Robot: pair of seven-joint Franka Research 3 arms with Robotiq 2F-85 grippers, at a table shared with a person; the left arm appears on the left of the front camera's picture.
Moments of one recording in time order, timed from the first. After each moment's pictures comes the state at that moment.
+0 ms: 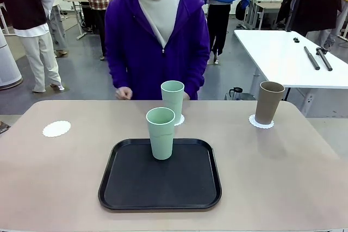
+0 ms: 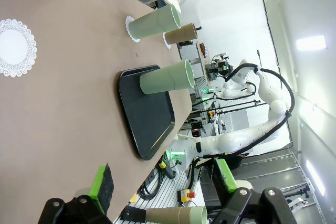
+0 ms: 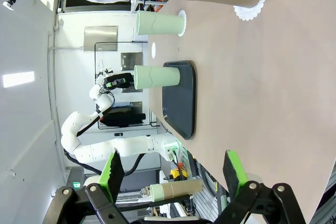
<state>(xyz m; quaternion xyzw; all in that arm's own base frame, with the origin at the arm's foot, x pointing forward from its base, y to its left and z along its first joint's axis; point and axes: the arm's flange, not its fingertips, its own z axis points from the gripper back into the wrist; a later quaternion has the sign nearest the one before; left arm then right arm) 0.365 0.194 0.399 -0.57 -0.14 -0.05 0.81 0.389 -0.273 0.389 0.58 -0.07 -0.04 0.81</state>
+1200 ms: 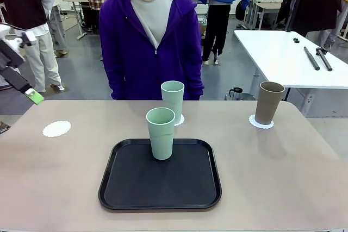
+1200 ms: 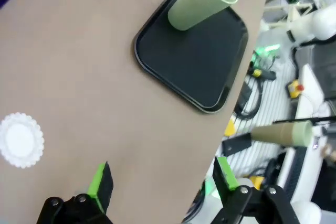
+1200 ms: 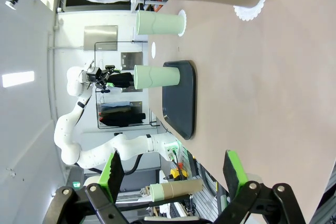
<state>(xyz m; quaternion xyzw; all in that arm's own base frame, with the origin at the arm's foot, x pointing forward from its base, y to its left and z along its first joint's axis) 0.436 0.004 0.490 -0.26 -0.08 -0.43 0.86 0.390 -0.273 0.389 0.58 -0.07 -0.04 0.81</state>
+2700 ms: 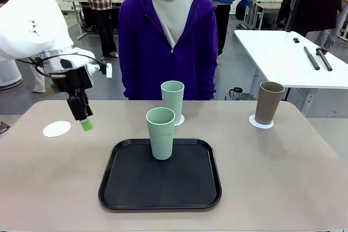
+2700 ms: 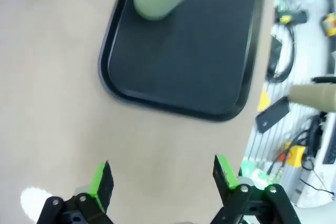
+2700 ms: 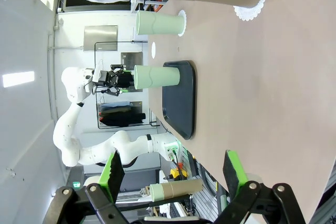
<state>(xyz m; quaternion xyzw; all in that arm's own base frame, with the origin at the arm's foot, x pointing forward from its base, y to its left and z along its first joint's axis) 0.436 -0.153 0.457 -0.15 -0.04 -0.59 0.79 0.390 -0.274 0.389 0.58 -0.07 -0.04 0.81</state>
